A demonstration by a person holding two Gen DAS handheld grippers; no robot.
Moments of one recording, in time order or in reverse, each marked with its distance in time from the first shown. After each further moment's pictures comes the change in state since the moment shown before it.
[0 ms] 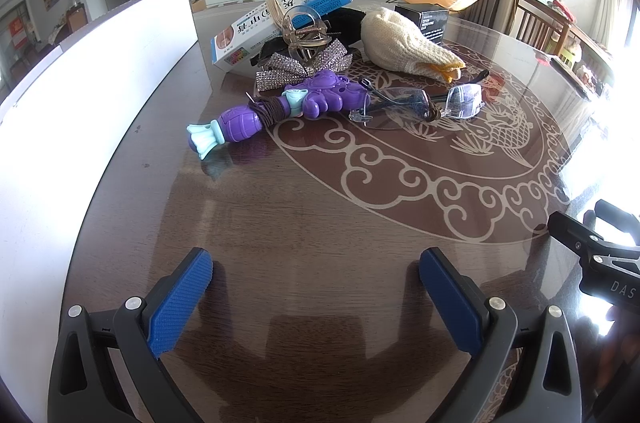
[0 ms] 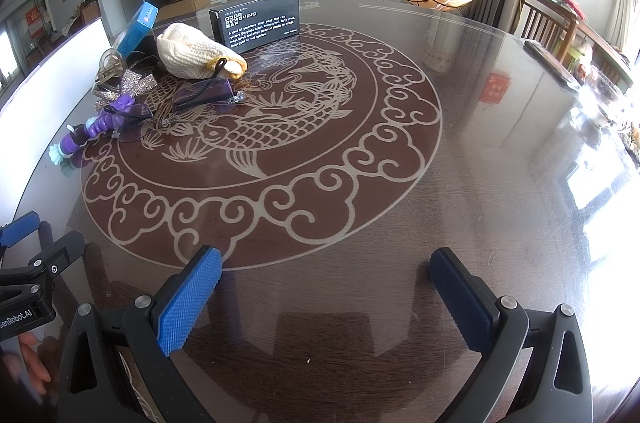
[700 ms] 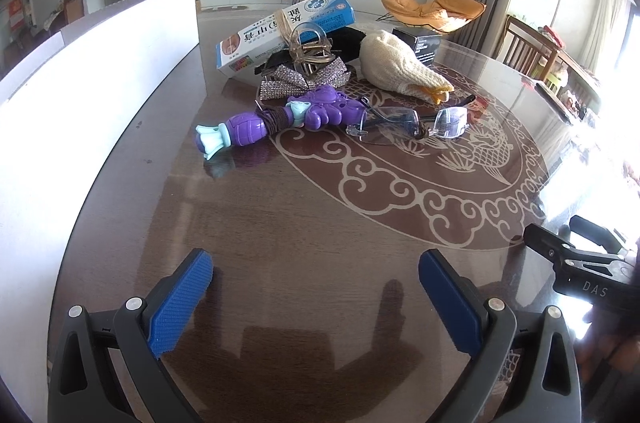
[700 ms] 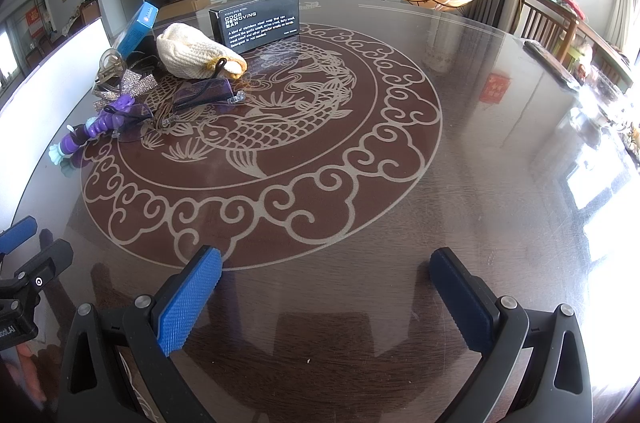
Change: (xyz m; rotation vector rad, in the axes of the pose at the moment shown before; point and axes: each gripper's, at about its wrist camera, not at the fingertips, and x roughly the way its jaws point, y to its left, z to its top) left arm -0.010 0.019 -0.001 -0.082 -0.042 -0.089; right arm 0.000 0.000 0.000 0.000 0.000 0.000
